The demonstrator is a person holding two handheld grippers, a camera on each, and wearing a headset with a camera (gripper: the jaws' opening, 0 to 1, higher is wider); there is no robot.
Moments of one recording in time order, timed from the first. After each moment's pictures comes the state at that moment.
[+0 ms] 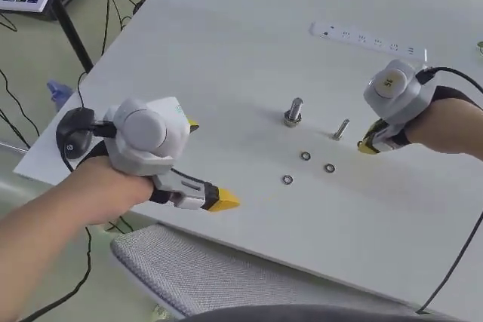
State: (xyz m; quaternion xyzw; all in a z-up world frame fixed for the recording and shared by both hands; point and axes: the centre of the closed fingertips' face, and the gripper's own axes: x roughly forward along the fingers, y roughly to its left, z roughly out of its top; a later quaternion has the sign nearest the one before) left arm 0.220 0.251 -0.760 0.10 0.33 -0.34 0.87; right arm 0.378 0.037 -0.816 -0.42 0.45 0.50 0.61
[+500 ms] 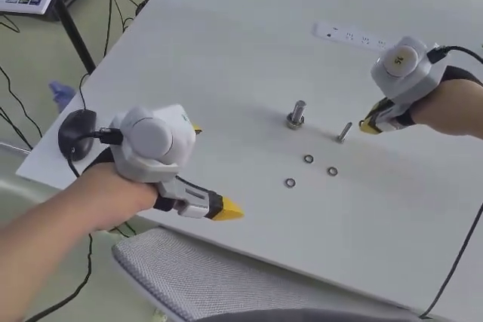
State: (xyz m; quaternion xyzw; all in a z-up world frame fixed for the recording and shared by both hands) left arm 0.219 0.246 -0.765 0.10 0.33 -0.35 0.87; right arm 0.409 0.064 -0.799 -0.41 0.43 0.50 0.63
